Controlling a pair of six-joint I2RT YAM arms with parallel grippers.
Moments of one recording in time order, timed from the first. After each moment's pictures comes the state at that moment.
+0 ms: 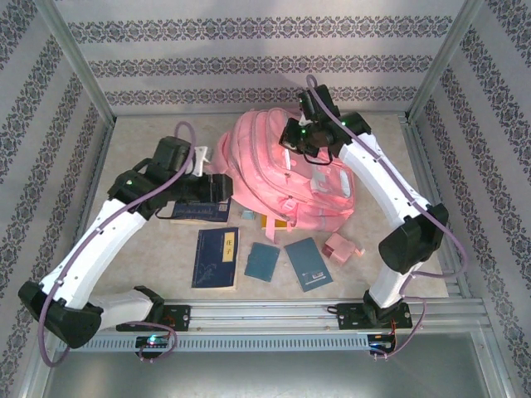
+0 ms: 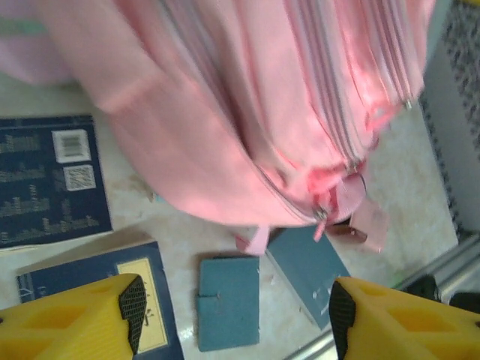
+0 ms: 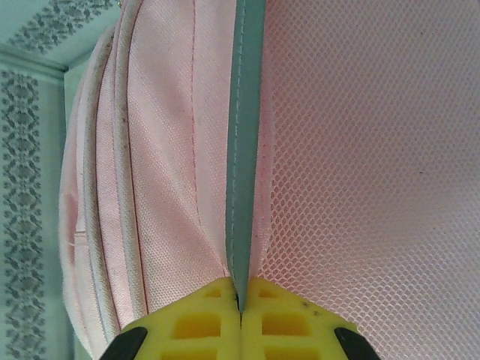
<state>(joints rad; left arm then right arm) -0.50 1.22 1.34 -0.96 0.24 -0.47 0.47 1.76 1.87 -0.95 -0.18 0.82</state>
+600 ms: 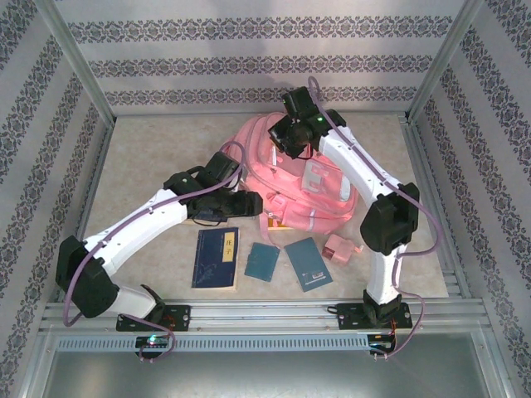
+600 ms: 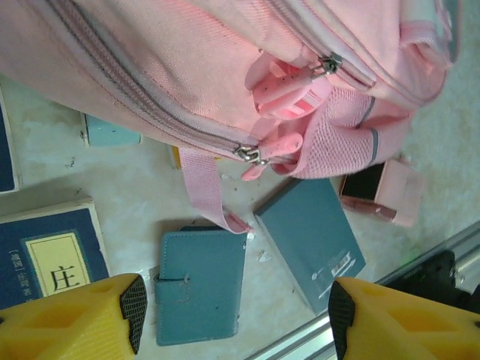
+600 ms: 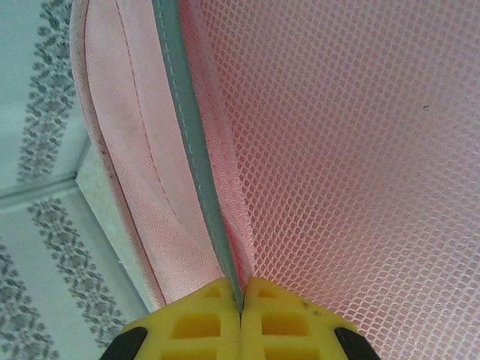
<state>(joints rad) -0.65 1.42 1.24 -0.80 0.23 -0.70 0.47 1.95 1.95 -0.88 -0.15 1.34</state>
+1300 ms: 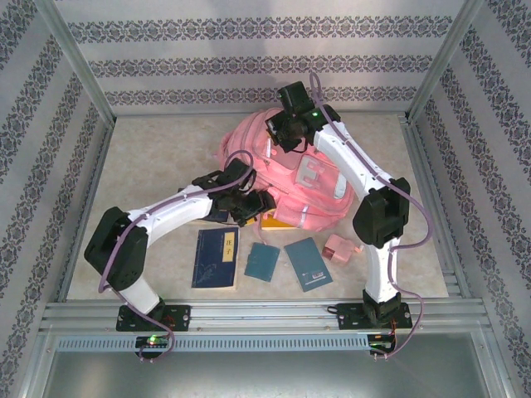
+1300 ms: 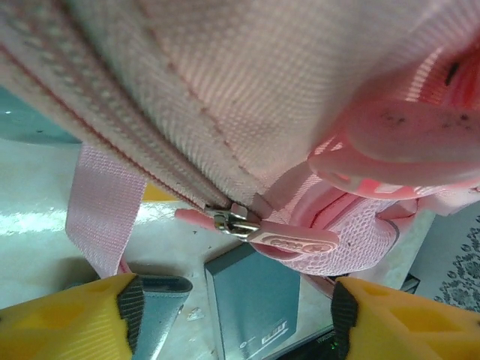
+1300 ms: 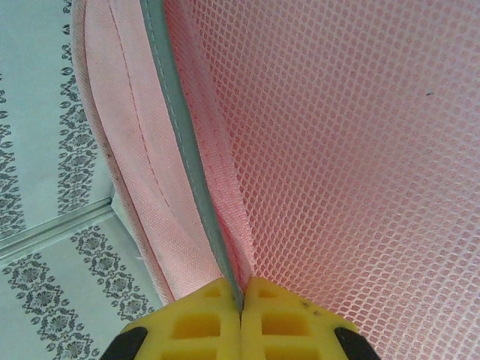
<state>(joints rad) -0.63 1.65 1.18 -0.55 0.35 -1.07 0.48 2.03 2.05 -0.87 -0.15 1.47</state>
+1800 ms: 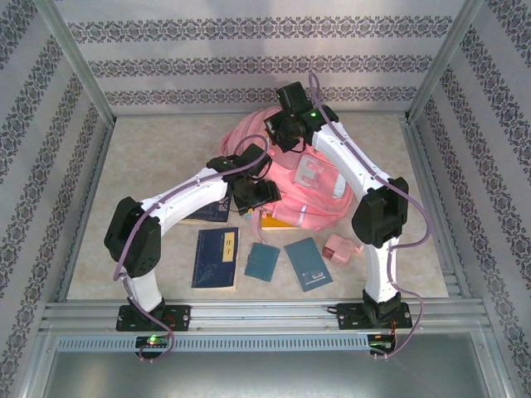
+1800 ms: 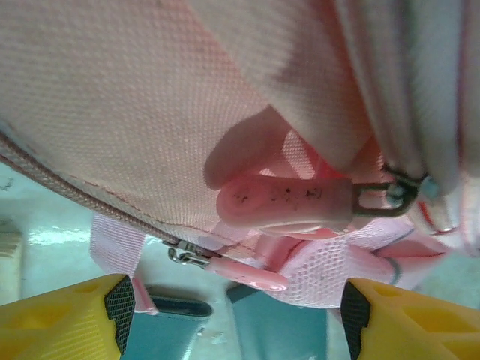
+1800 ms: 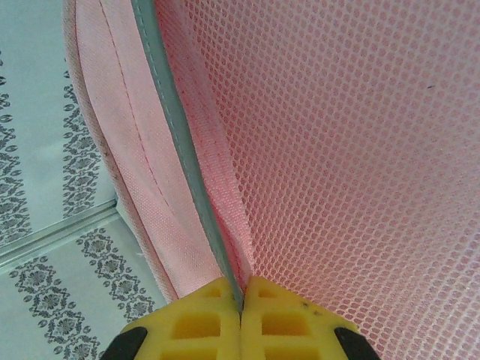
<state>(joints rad) -0.68 1.80 1.49 -0.85 0.16 -0.96 0.48 2.04 2.06 -0.86 -0.15 1.49</state>
